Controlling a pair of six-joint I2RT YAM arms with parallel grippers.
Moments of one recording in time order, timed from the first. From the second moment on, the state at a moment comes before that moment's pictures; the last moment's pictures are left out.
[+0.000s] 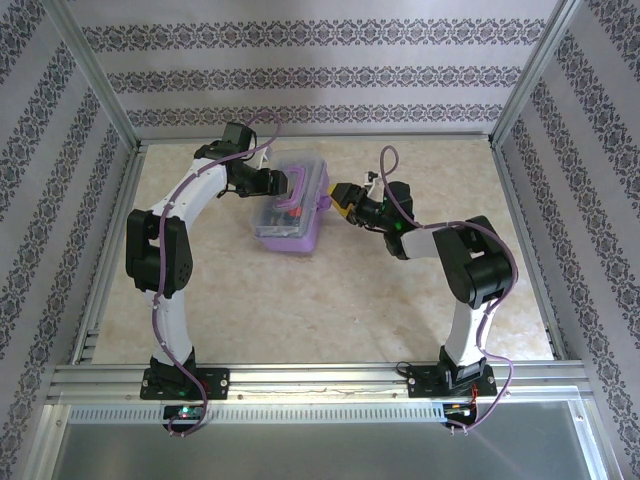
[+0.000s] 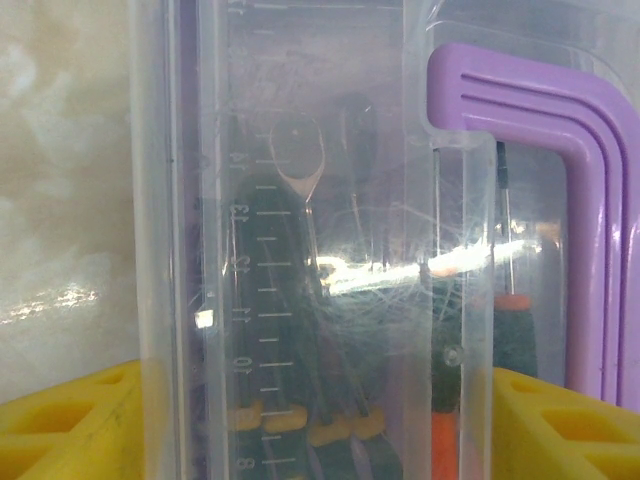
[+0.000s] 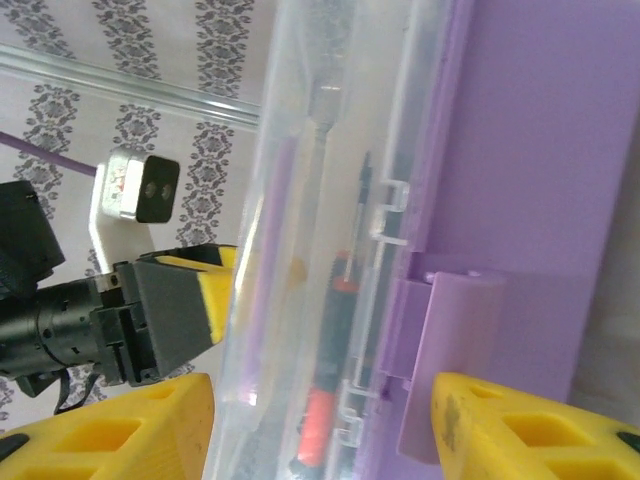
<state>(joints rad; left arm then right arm) -0.20 2.01 1.74 -0.81 0.35 -0.21 0.34 1.89 0.88 0.85 -0.65 1.21</state>
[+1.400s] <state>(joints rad) -0.25 2.03 1.77 -0.83 0.27 -0.22 0.36 2.00 0.96 0.93 -0.69 1.26</state>
